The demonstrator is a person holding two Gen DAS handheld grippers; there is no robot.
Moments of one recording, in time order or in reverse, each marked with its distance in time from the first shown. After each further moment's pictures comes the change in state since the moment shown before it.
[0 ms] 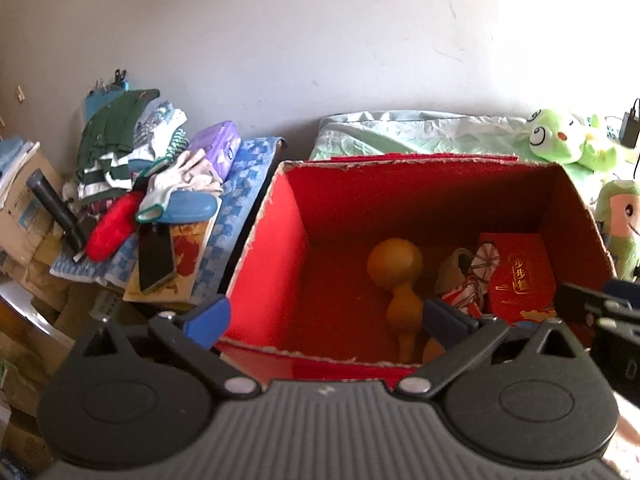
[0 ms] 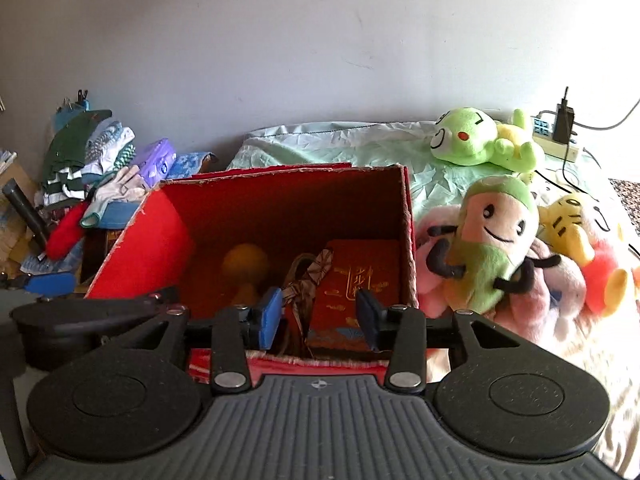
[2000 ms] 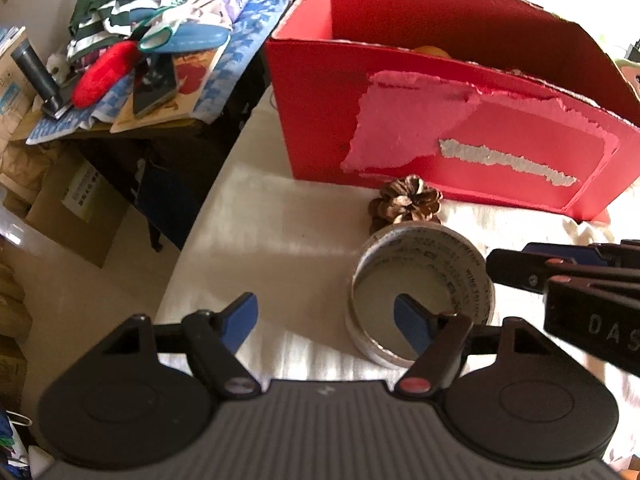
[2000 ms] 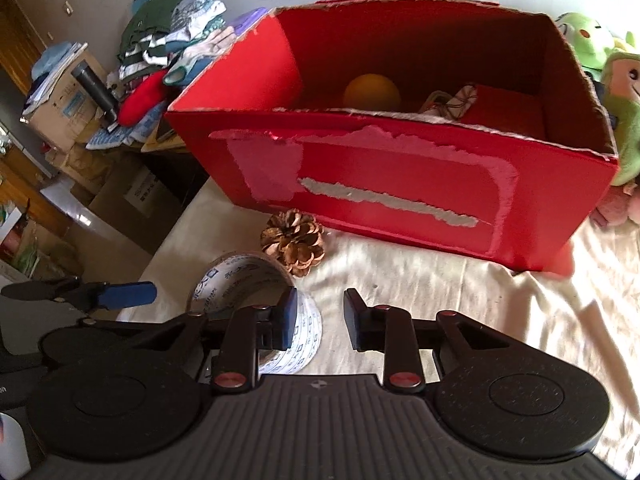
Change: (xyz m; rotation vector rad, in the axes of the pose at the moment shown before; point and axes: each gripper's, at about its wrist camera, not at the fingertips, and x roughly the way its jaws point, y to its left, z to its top) left arm 0.026 0.045 -0.127 -0.068 0.304 -0.096; right arm 0.029 0.060 -0.084 -0.126 0.298 0.230
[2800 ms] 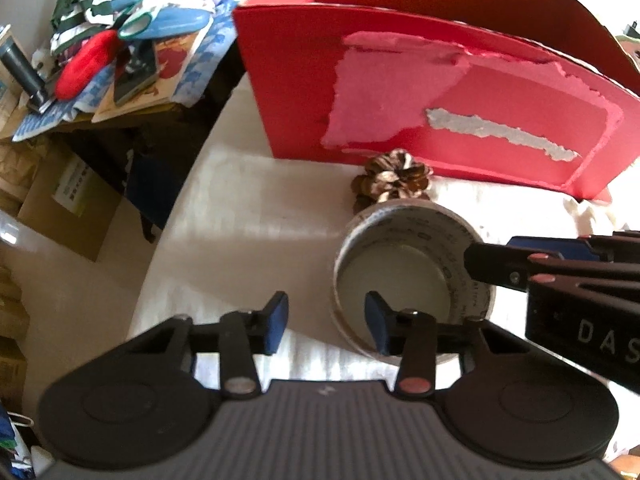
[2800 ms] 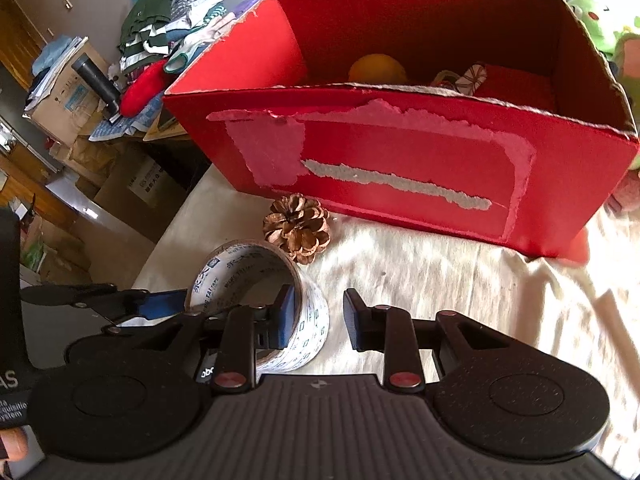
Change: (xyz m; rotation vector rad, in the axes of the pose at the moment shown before) left arm 0.012 -0.012 -0.001 0.021 0.045 -0.030; right arm 0.006 -0.006 0.000 0.020 0.041 0.030
